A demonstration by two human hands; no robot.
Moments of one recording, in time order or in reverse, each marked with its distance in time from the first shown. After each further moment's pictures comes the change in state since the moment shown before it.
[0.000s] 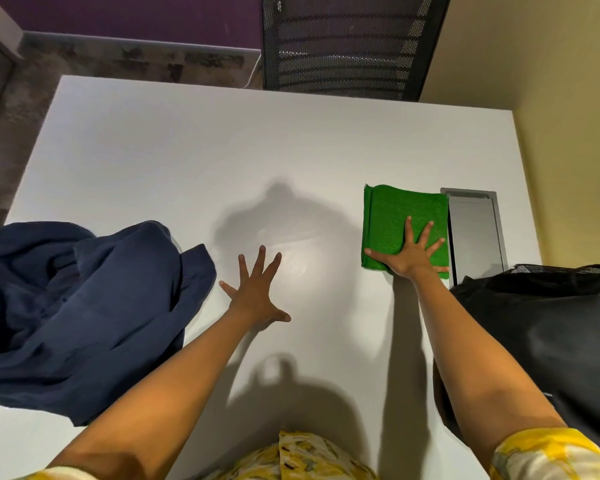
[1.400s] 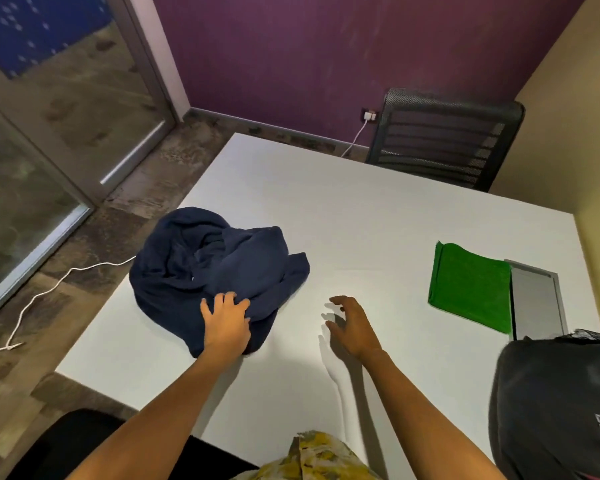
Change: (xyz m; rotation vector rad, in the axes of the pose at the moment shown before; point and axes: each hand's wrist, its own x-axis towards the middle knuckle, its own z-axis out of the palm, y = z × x) left_hand -0.193 -0.163 0.005 0.181 0.622 -0.321; right_hand -0.193 -0.101 0.182 0.250 0.049 -0.869
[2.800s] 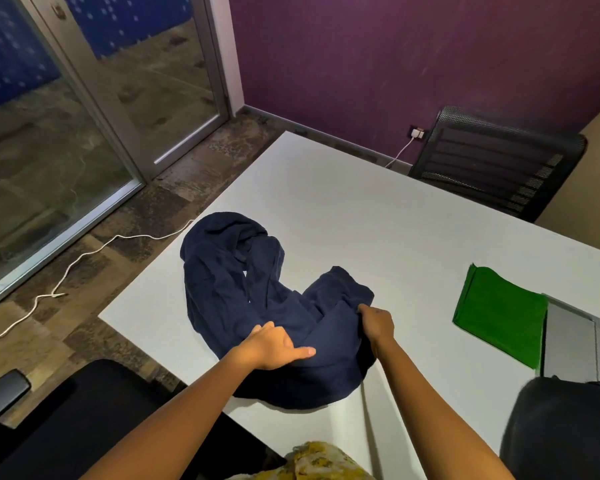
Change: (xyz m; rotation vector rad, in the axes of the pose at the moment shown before) left_hand -0.068 0.024 -0.018 -0.442 -0.512 0.103; right_hand 0.009 -0.040 -0.007 0.400 0.077 0.600
